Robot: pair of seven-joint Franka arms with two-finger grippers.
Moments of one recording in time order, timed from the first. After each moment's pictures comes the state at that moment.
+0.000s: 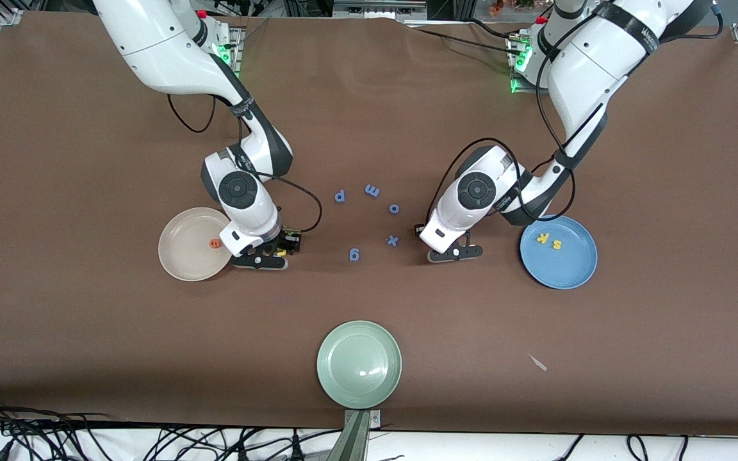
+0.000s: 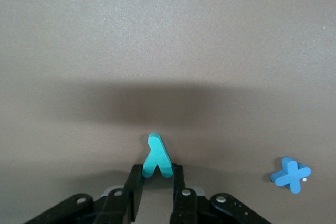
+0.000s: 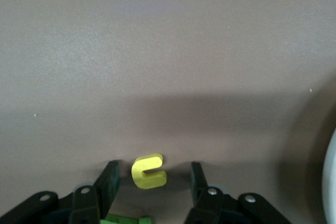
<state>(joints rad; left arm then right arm) -0.08 0.74 -0.50 -1.80 0.32 2.42 -0.86 0.41 0.66 0.06 -1.82 -0.13 2.53 0.62</state>
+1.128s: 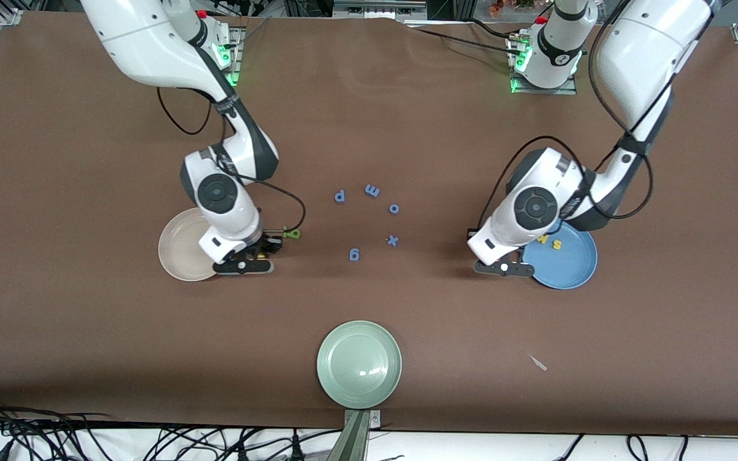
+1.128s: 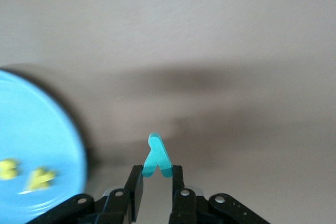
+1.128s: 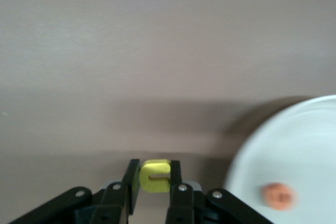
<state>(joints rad) 0.09 0.60 -0.49 -1.76 0.32 2.08 -0.40 0.38 0.58 0.01 -1.81 -0.13 2.39 0.38</state>
